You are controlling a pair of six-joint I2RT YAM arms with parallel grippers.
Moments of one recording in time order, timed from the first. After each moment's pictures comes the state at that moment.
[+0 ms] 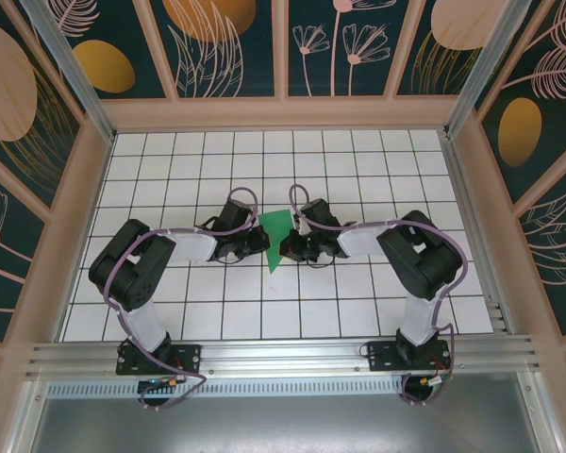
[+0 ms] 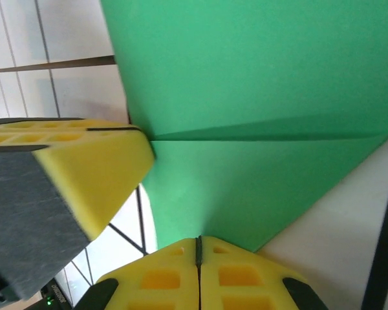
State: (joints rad) left arm -0.56 1.78 0.79 0.09 0.31 -0.79; right arm 0.67 1.85 0.87 0.07 -0.51 0.86
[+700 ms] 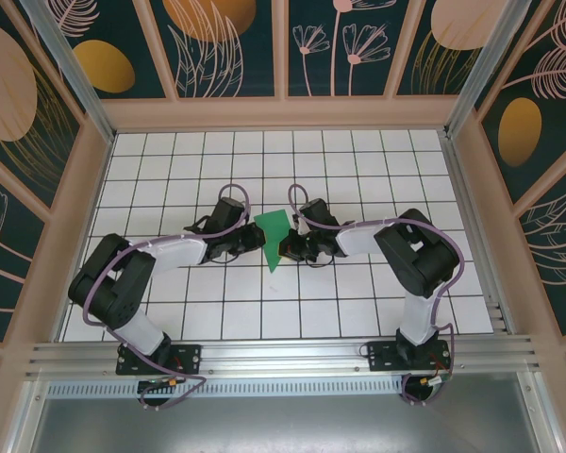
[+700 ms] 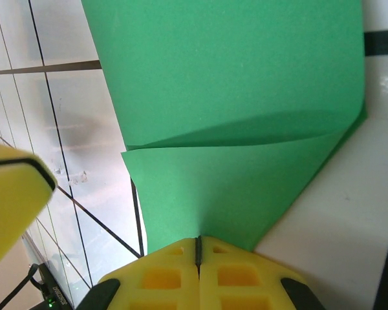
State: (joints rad) left arm -0.56 1.62 0.74 0.03 0.28 -0.80; right arm 0.67 1.86 0.88 0.07 -0.52 0.86
